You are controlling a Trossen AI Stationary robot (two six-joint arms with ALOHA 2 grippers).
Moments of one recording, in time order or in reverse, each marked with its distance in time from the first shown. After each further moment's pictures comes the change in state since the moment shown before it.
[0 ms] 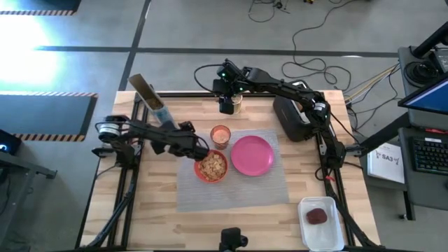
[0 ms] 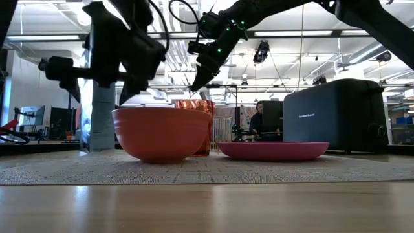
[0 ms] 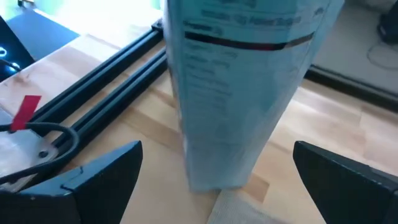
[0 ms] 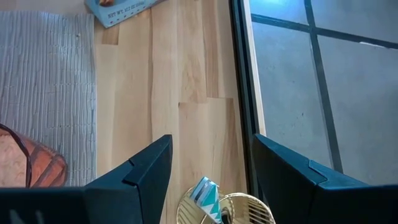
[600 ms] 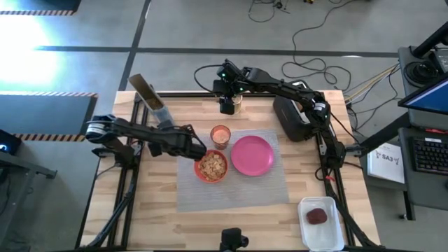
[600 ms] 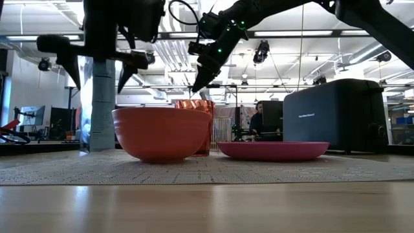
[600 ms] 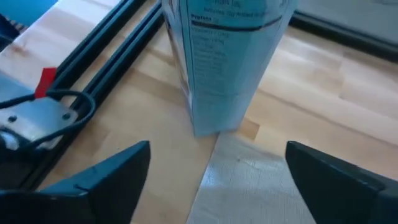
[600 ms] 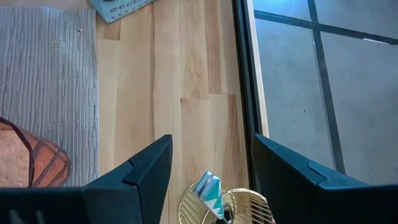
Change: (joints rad) left arm -0.060 -0.139 0.086 -0.007 0.165 0.166; right arm 0.000 0.000 0.000 -0.016 0.000 0.000
